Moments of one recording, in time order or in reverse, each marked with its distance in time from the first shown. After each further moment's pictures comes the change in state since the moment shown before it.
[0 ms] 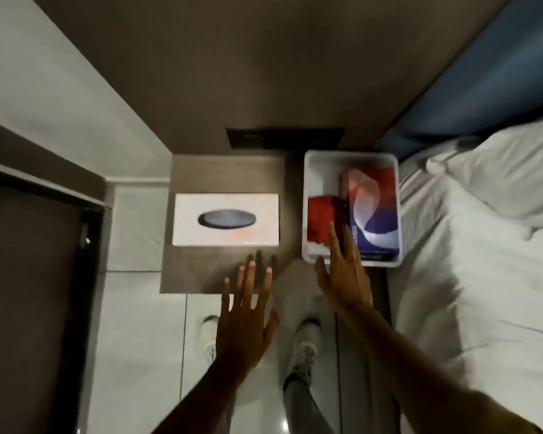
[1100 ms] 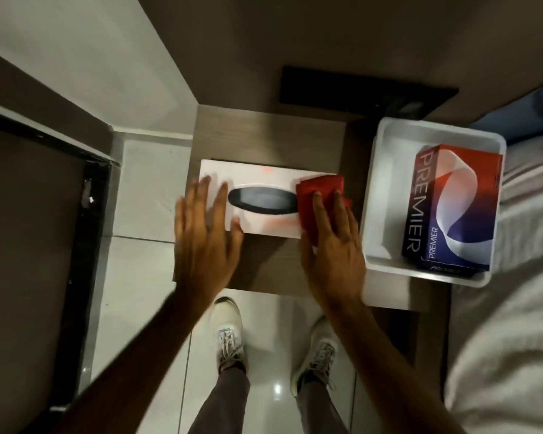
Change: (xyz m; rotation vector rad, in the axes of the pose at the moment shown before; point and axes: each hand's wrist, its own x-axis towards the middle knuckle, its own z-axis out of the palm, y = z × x) left_hand 0.105 -0.144 -0.021 0.045 0.254 -0.219; right_hand 0.054 -0.088 0.097 -0.112 0.105 -0.117
